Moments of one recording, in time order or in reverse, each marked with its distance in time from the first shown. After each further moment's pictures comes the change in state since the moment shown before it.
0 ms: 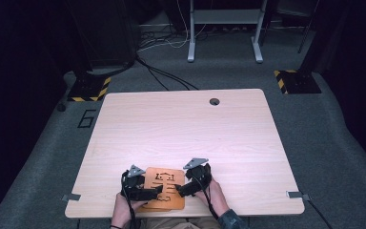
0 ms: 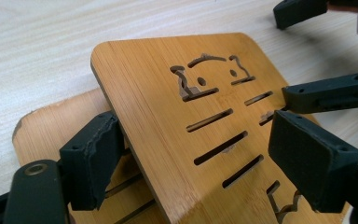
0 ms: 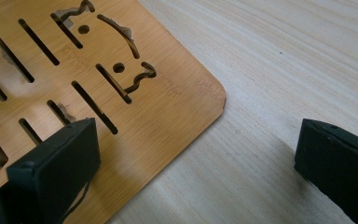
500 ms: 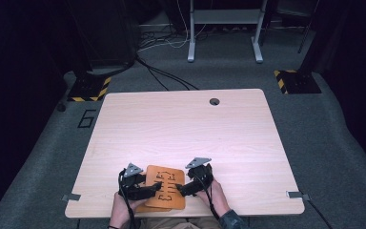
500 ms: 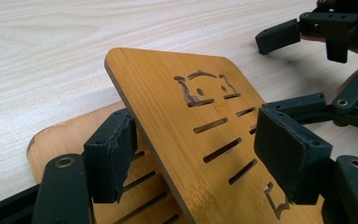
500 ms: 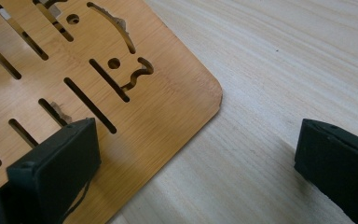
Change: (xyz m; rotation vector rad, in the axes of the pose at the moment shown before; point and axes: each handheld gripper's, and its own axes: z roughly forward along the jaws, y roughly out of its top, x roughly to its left) left arm -0.007 0.008 -0.016 -0.056 -0.009 -0.002; right arm -0.004 -0.003 -0.003 -0.013 0.028 0.036
